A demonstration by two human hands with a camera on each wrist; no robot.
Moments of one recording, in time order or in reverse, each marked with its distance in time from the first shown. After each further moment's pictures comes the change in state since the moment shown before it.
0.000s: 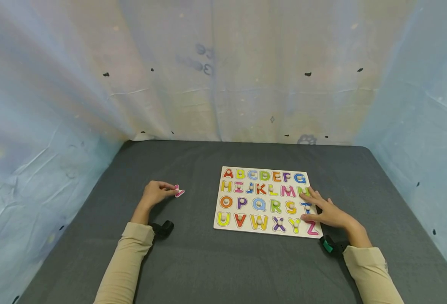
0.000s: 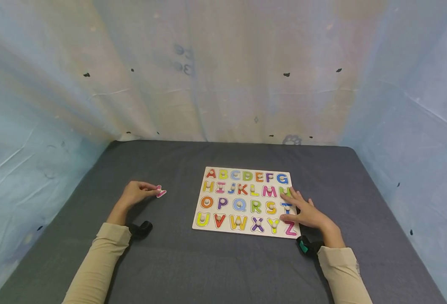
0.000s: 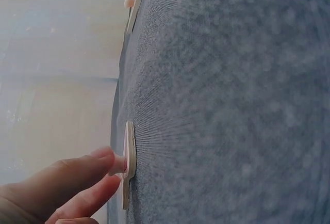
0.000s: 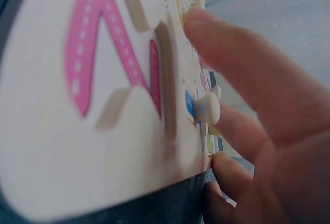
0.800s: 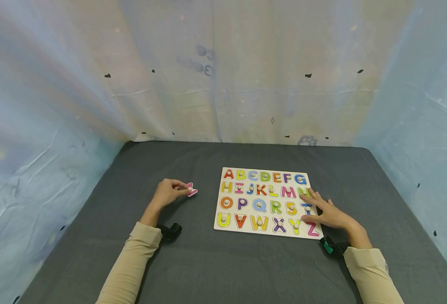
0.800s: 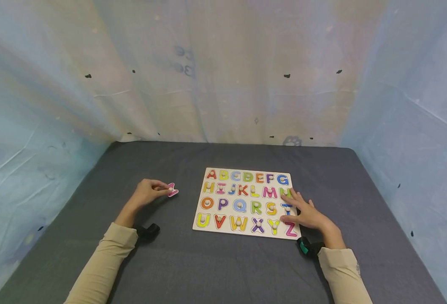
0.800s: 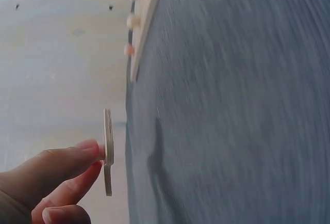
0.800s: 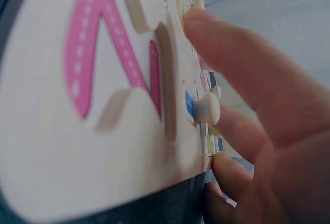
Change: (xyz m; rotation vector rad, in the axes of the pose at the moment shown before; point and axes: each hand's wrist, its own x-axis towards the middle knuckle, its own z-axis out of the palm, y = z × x) left_hand -0.009 0.035 0.016 -0.022 -0.035 0.132; right_hand 0.001 0.002 0.000 0.015 -0.009 -0.007
